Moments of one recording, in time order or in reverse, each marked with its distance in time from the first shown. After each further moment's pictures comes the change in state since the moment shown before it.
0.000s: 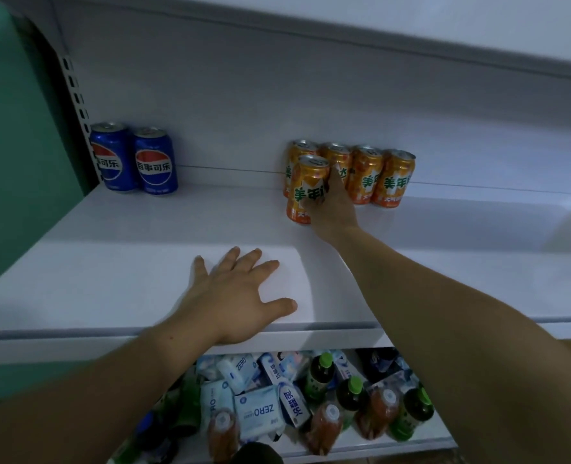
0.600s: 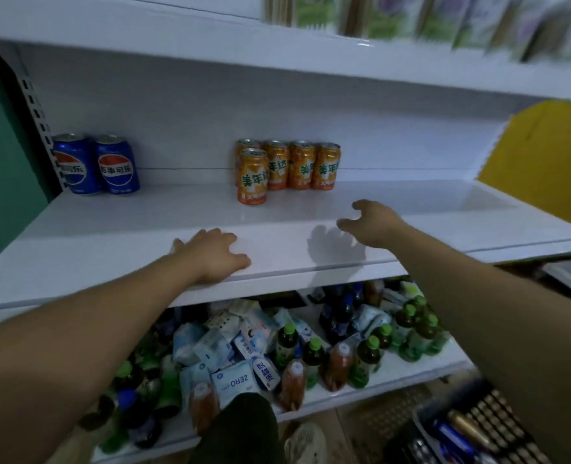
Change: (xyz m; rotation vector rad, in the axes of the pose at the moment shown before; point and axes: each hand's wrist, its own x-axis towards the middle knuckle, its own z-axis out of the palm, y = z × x) left_hand -0.004 0.030 -0.021 -0.054 -0.044 -0.031; right_hand -0.116 0.019 -0.172 -0.545 -0.213 0.286
